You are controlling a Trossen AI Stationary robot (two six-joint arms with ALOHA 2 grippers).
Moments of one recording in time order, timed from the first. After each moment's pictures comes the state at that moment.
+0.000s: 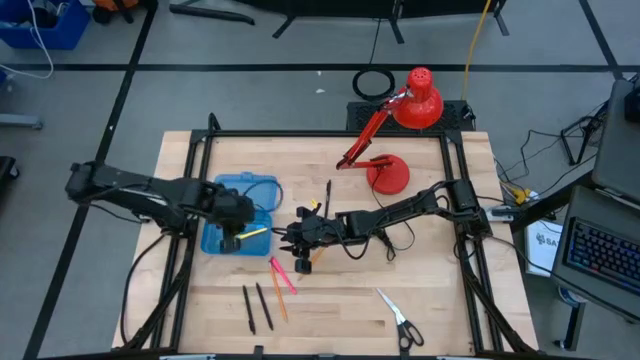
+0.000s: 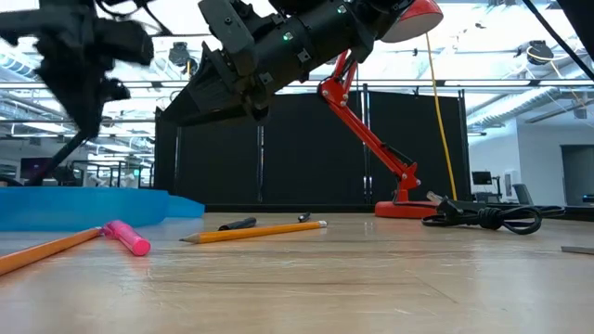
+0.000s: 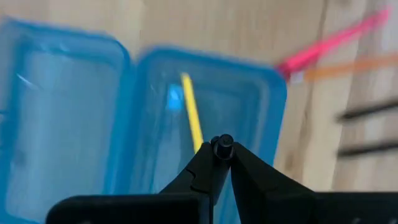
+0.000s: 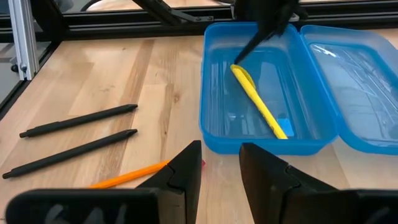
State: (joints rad) left arm -0.10 1.11 0.82 -1.01 0.01 -0.27; right arm 0.15 2.08 1.42 0.14 0.08 0.12
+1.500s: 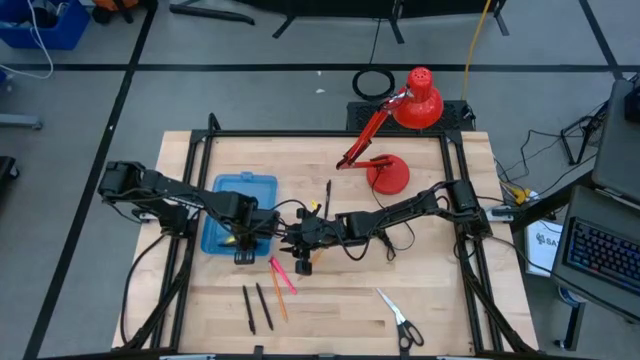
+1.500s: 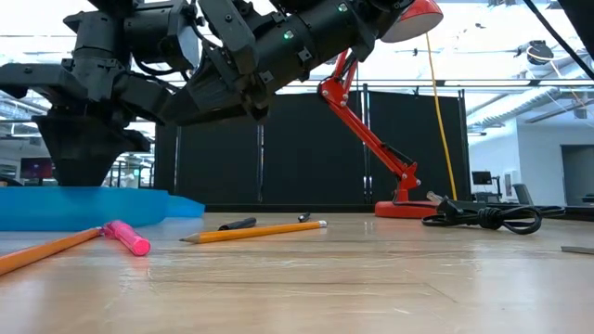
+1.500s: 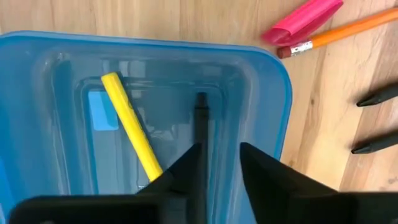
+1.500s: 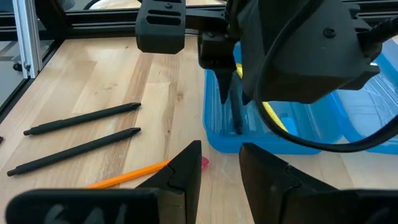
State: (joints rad) left arm -0.10 1.47 0.83 -0.88 0.18 -0.15; right arm 0.15 2.08 1.42 0.14 0.08 0.12
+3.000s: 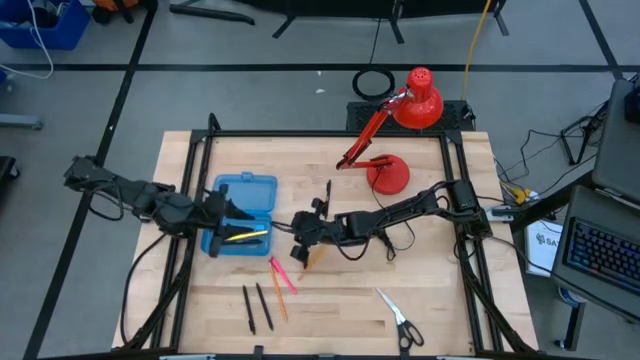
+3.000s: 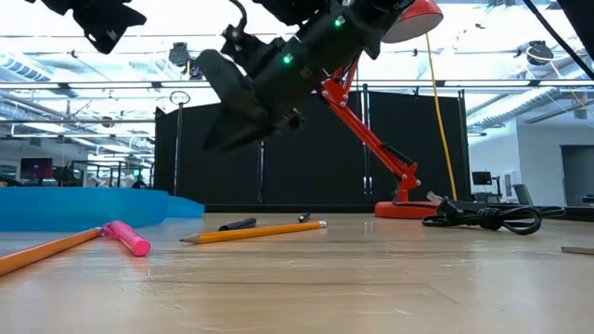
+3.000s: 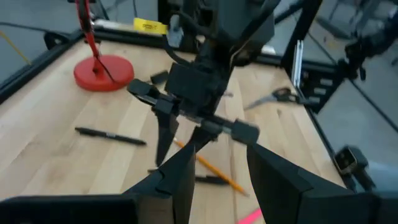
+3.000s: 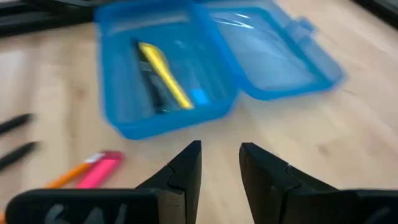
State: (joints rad) left arm -0.40 0.62 0.61 -0.34 -0.33 -0.32; right arm 0.15 2.08 1.42 0.00 0.42 0.32
